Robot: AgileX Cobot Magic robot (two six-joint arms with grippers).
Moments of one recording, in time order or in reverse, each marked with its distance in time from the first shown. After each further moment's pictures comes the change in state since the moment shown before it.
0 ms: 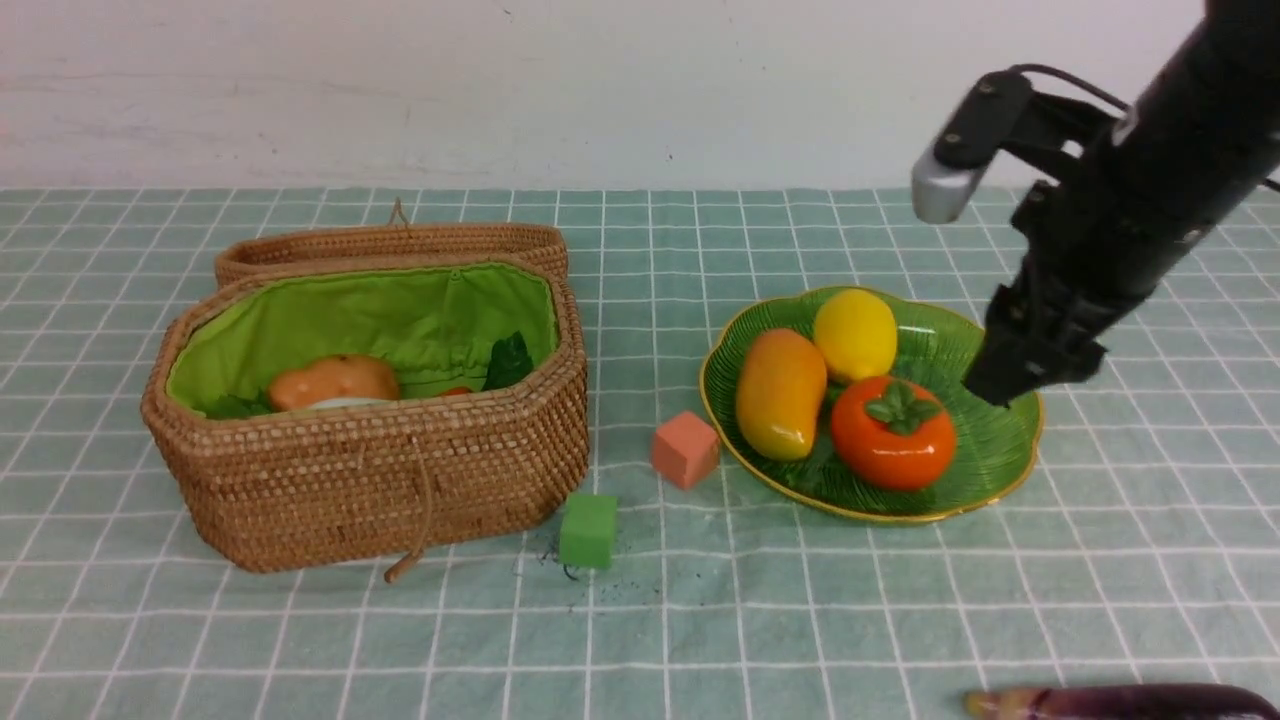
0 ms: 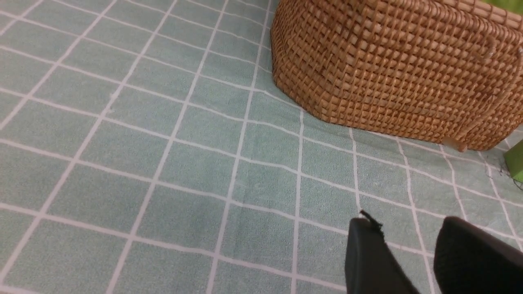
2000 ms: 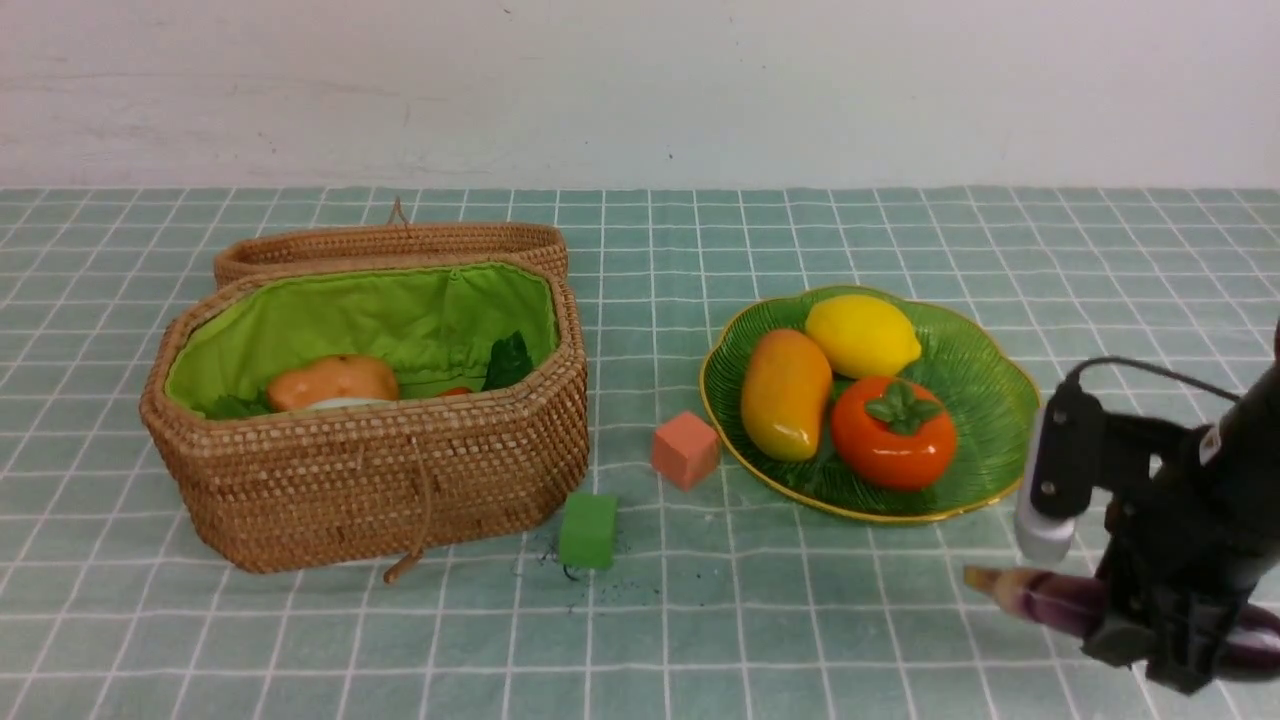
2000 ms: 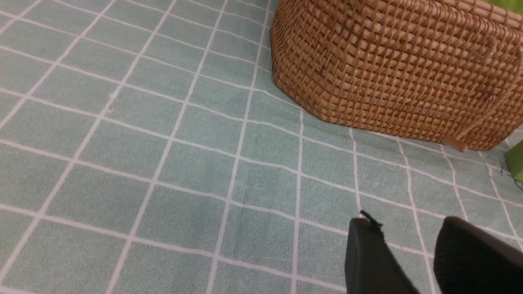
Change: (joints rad) right arm -0.039 -0.121 0.577 -0.044 -0.309 -0.222; left arm 0.000 0.000 0.000 0.000 0.000 0.000
